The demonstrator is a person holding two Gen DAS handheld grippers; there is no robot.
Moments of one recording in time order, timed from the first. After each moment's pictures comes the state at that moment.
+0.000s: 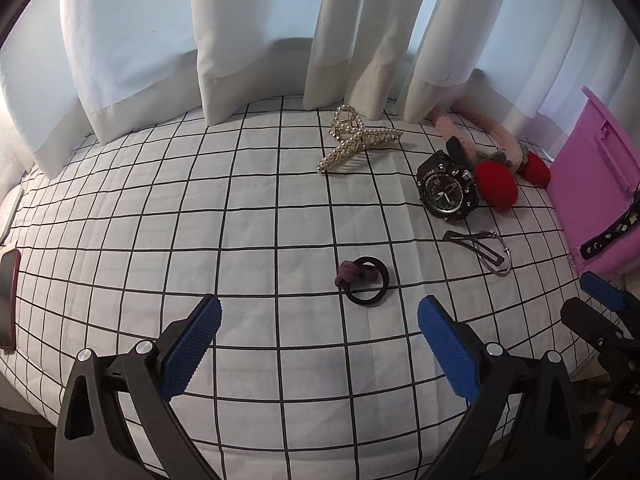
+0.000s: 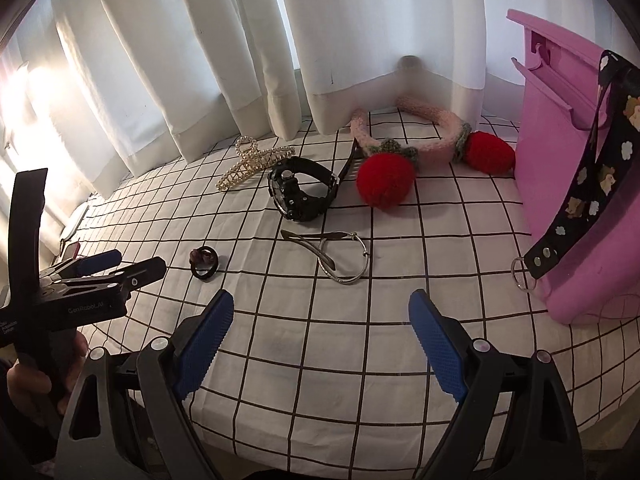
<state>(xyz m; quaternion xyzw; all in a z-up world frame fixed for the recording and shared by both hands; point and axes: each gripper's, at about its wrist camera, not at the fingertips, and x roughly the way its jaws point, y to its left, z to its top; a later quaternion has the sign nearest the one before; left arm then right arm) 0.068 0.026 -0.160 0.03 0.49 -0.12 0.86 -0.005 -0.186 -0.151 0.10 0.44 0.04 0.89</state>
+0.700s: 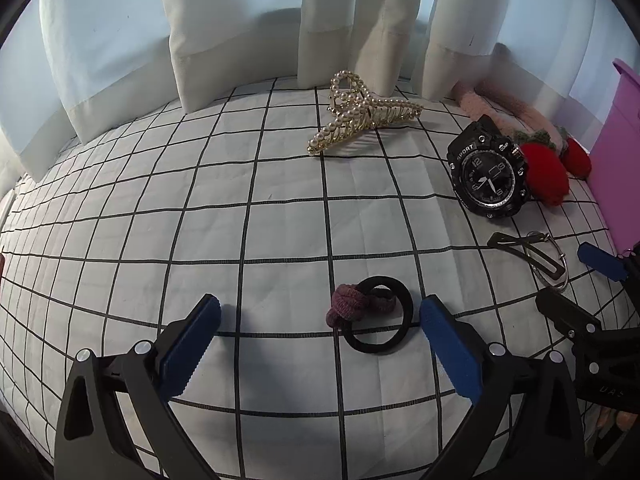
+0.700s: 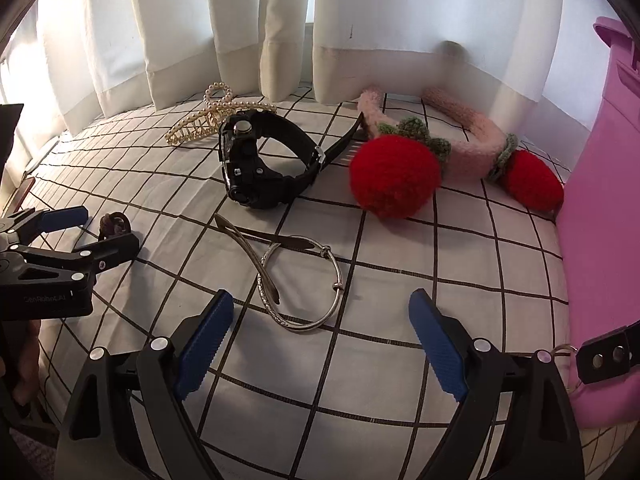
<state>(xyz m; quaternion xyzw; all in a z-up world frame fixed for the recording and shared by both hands) 0.094 0.003 -0.214 0.05 0.47 -0.10 0.87 0.053 -0.179 -0.220 -0.04 0.44 0.05 0.89</state>
